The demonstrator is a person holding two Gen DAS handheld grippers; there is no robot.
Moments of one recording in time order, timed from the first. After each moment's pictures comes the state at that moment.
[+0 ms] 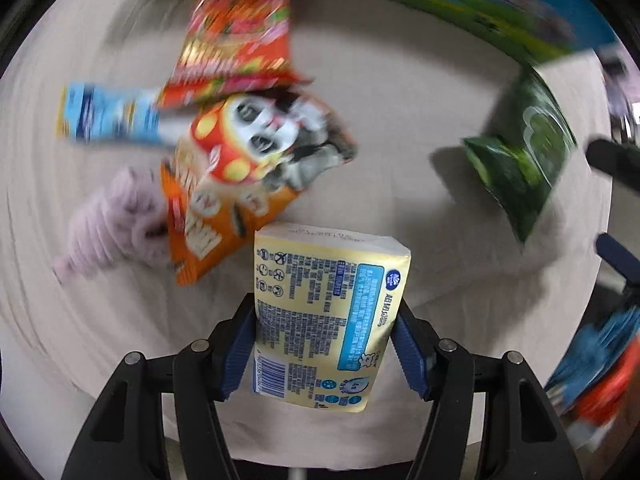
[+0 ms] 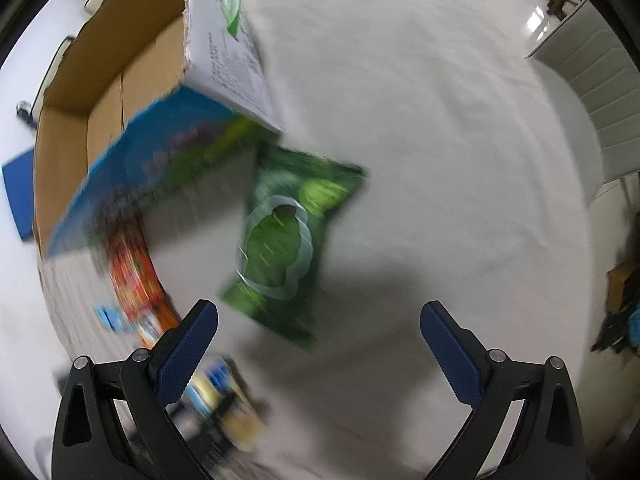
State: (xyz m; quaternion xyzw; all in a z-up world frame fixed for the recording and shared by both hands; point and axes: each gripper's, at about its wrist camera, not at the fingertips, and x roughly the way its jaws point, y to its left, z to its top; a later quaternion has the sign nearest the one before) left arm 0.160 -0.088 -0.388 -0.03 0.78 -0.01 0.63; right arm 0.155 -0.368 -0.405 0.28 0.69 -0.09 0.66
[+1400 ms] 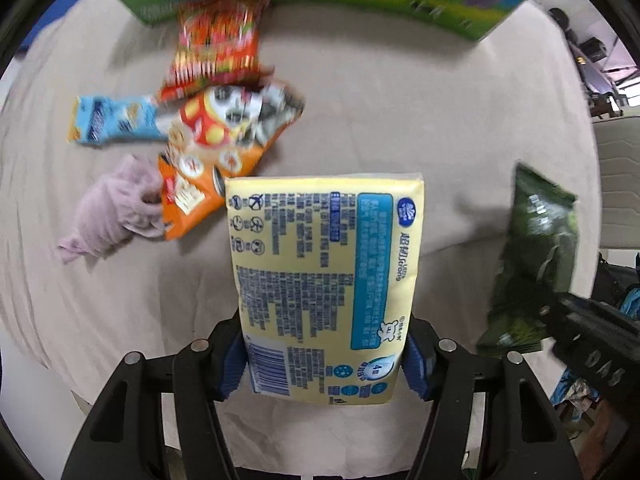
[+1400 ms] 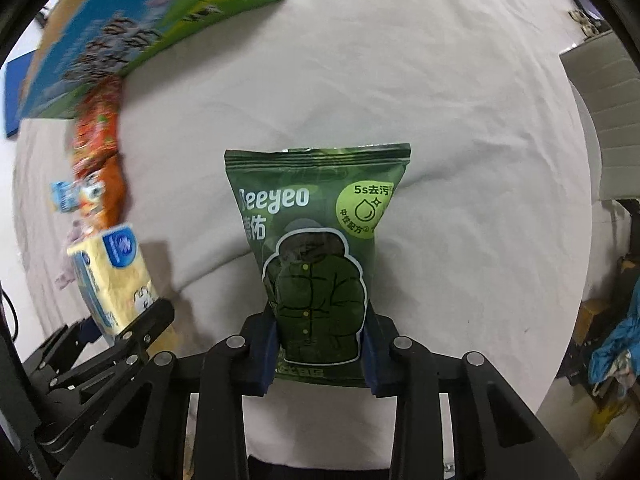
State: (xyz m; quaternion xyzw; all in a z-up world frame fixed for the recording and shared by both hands) left arm 0.070 -0.132 -0.397 0.03 0.72 -0.05 0.69; right arm 0.088 -0.366 -0.397 0.17 0.73 -0.02 0.66
